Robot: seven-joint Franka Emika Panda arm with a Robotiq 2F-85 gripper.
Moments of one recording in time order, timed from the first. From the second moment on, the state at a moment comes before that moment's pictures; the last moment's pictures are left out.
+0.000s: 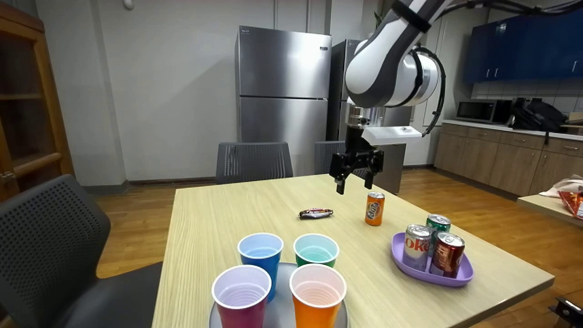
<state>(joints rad) 0.10 0.28 0.01 -2.22 -0.03 2.56 0.01</state>
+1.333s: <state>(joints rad) 0.06 0.47 -0.09 -2.03 -0.08 2.54 0.05</state>
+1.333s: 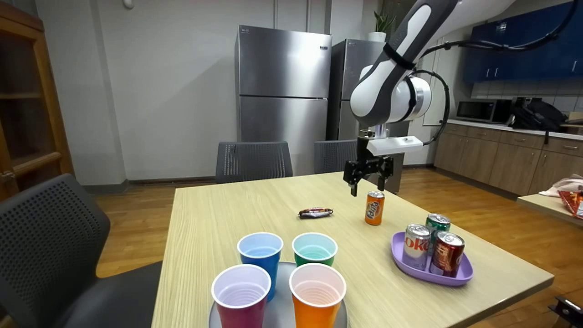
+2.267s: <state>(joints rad) -0.04 0.57 -0.11 -1.89 -0.06 2.51 0.06</state>
